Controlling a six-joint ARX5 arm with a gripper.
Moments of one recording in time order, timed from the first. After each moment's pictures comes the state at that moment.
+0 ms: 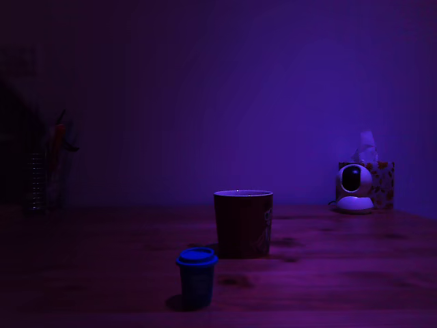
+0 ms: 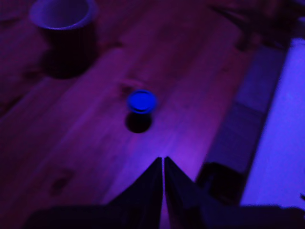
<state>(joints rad) -0.58 0.70 0.52 -0.56 0.42 0.26</state>
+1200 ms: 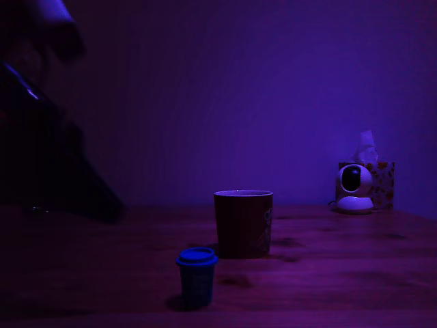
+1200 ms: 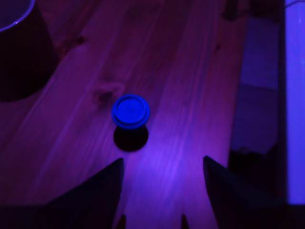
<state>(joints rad) -0.57 1.20 0.52 -0.19 0.56 0.48</state>
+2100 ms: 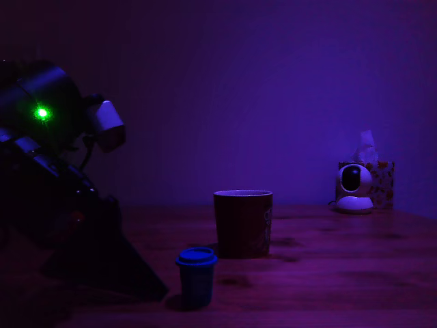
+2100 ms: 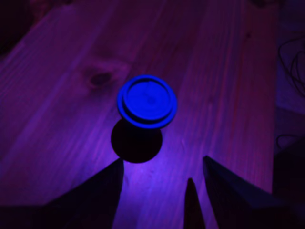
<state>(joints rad) -0.57 1.58 0.51 0.15 0.62 0.37</state>
